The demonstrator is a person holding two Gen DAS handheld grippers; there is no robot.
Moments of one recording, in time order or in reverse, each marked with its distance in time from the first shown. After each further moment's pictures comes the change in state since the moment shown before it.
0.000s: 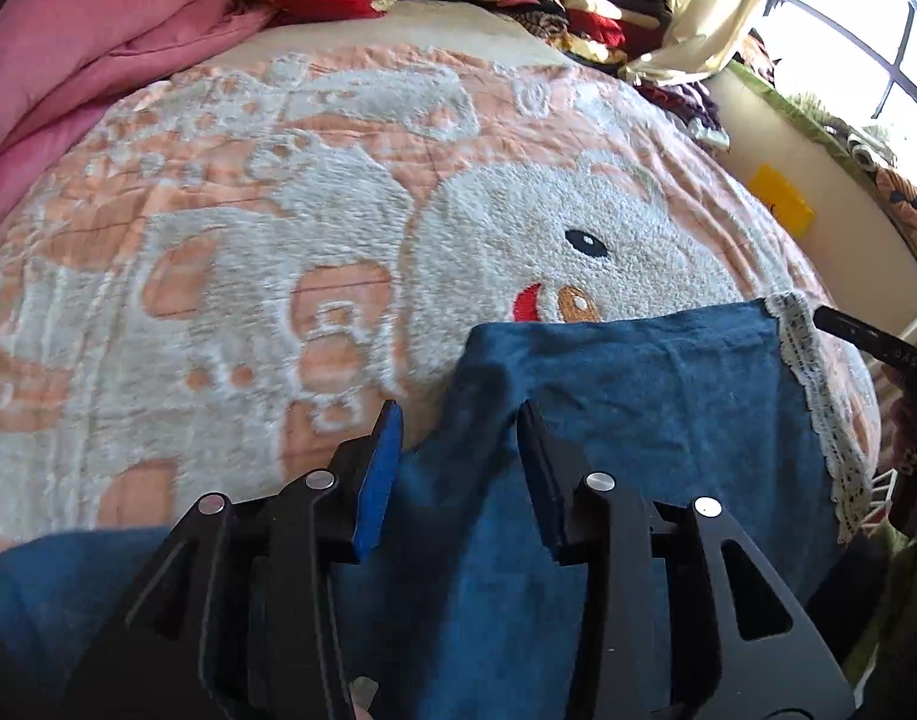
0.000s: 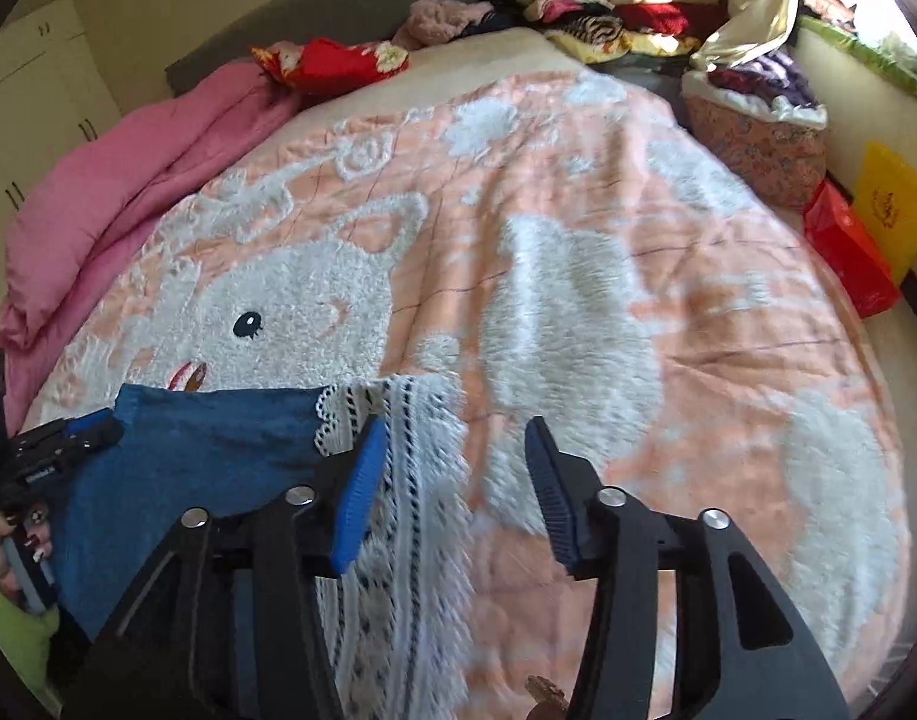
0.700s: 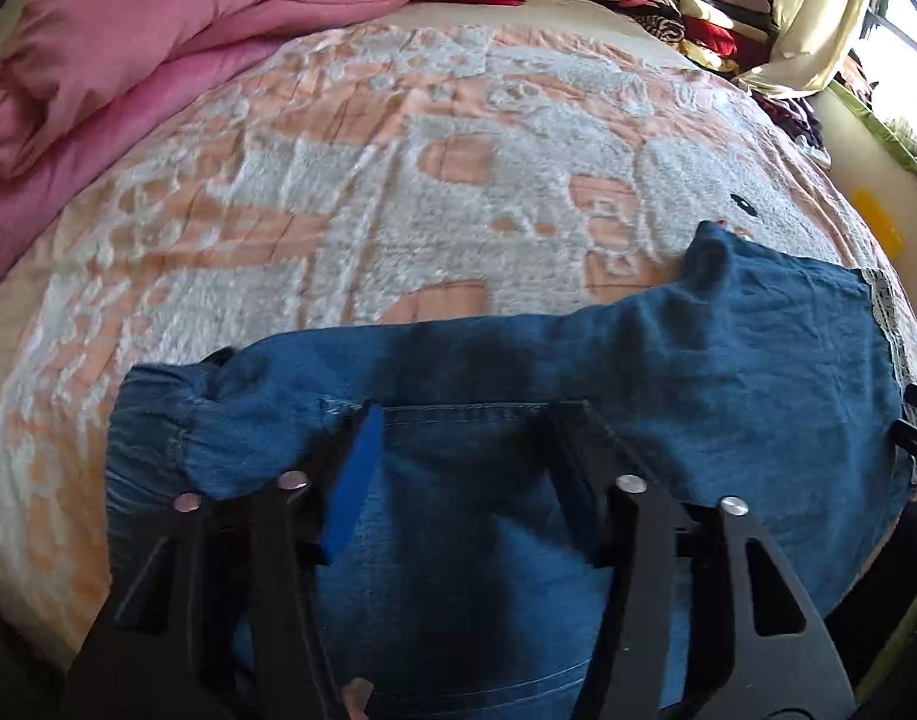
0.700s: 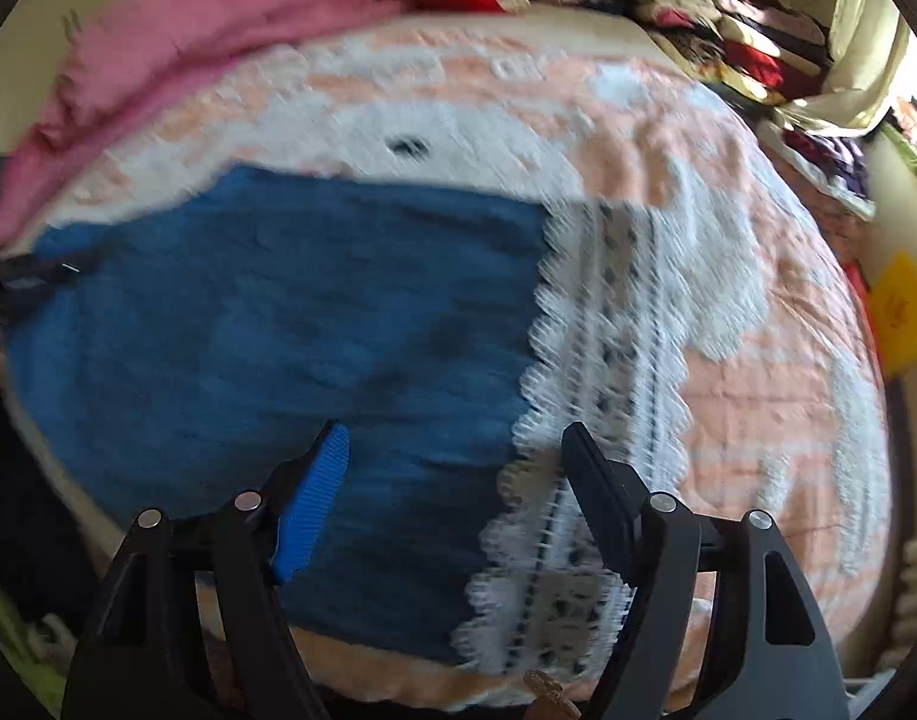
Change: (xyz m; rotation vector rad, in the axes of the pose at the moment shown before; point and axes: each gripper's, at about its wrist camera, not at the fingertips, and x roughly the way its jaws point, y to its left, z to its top) left arm -0.048 0.083 -0.060 -0.118 0.037 0.231; right arm 0.002 0.109 -0.083 -0.321 0.180 -0.109
